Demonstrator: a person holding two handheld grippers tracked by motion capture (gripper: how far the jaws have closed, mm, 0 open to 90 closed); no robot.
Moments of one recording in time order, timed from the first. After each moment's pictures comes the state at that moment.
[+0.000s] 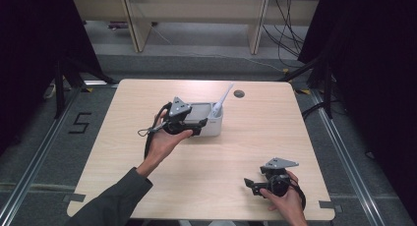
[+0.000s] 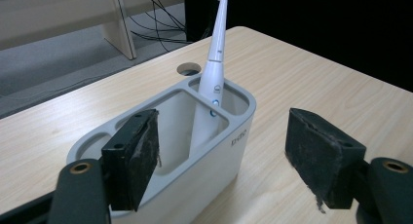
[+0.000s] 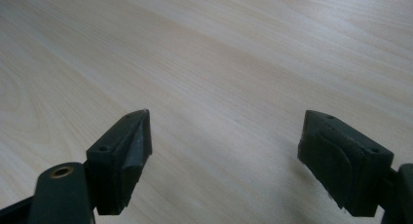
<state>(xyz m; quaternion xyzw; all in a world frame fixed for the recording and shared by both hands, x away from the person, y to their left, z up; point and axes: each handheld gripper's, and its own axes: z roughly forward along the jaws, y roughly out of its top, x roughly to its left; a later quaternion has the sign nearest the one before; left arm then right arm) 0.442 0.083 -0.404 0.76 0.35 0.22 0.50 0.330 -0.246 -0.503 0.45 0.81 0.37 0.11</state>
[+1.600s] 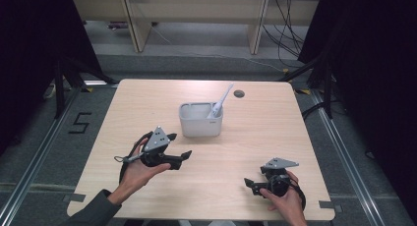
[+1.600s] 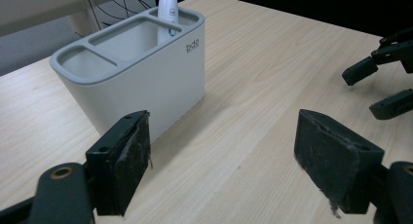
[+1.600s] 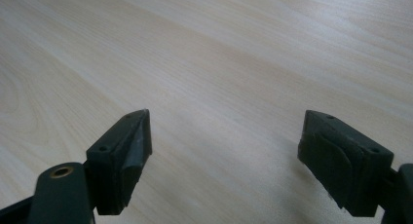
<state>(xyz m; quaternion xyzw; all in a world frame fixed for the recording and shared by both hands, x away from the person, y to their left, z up) 0.369 0.131 -0.433 0.80 0.29 0.19 0.49 0.330 -0.246 -0.504 0.45 0.80 0.37 0.11</state>
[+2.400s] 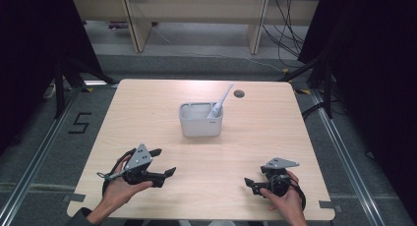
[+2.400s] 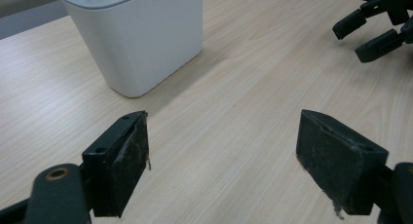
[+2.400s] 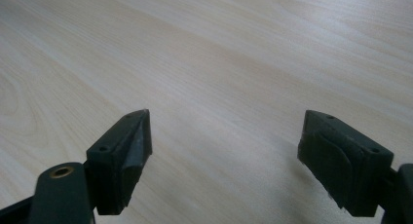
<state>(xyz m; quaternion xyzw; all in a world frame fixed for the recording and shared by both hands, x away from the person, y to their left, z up) 0.333 0.174 -0.460 0.81 0.29 0.18 0.48 0.331 -0.248 -0.504 0.44 0.81 0.37 0.12</state>
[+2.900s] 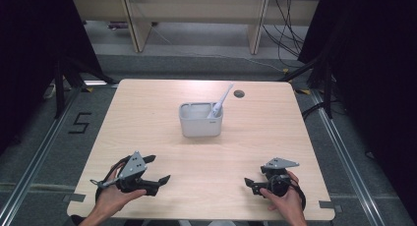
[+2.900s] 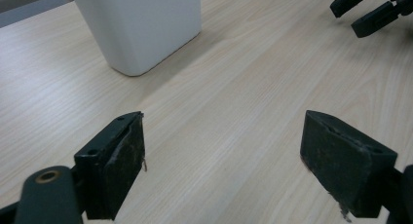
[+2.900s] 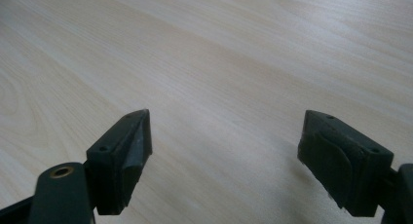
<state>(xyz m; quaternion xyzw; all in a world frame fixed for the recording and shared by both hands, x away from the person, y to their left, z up) 0.317 0.189 -0.468 0.82 0.28 0.19 0.47 0.331 -0.247 -0.503 0.44 0.81 0.37 0.12</state>
